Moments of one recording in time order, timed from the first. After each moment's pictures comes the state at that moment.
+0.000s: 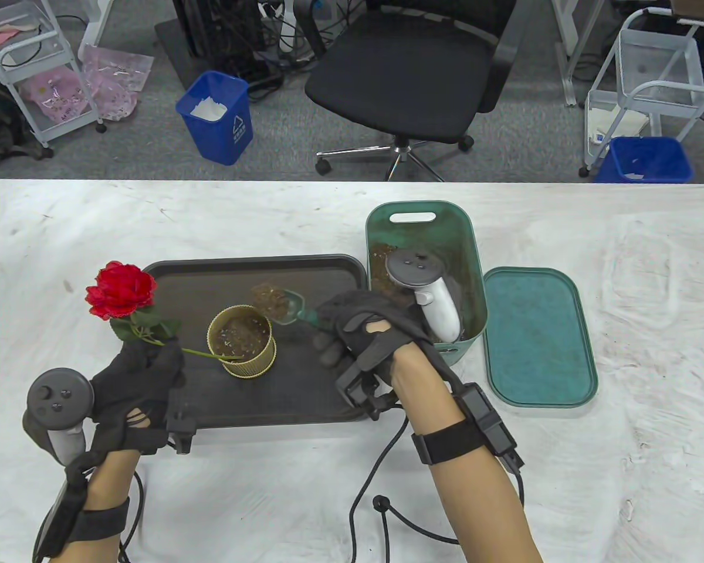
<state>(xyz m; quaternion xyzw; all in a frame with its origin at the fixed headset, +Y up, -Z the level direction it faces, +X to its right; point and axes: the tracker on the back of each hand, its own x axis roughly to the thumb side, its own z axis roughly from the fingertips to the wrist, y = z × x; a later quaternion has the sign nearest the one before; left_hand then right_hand) -0.349 -0.673 -0.212 0.15 0.04 0.49 0.86 0.012 -0.626 -0.300 0.00 0.35 0.77 0.54</state>
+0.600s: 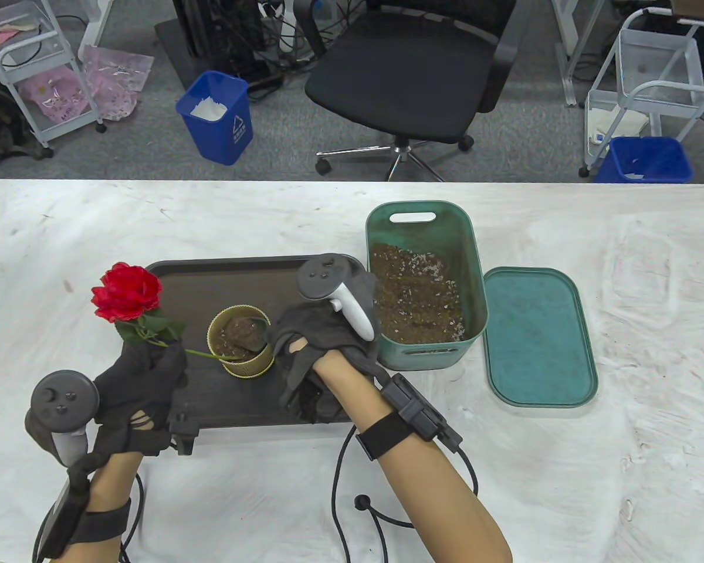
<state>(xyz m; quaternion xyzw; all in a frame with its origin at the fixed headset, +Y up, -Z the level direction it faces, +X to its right) -0.346 -0.672 -0.210 0.16 0.03 0.47 0.87 -0.061 -0.623 -0.305 0.01 0.24 0.92 0.31</state>
